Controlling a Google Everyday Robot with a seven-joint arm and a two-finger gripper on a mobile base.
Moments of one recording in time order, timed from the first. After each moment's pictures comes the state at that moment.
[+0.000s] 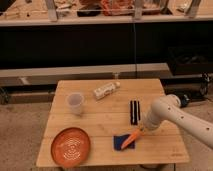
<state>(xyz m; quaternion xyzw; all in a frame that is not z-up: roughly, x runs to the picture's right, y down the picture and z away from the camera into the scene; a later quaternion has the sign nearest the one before) 0.218 0.244 0.810 -0.29 -0.20 -0.22 0.91</state>
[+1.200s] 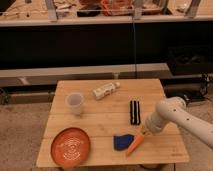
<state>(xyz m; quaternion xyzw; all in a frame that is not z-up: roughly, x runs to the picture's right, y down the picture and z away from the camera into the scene) 0.224 0.257 0.797 -0.31 -0.21 -0.21 0.90</state>
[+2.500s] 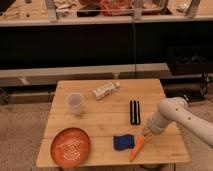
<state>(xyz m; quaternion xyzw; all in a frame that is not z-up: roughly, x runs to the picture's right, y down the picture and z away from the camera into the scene) 0.225 0.267 0.789 -0.33 -0.23 -0.20 0.89</state>
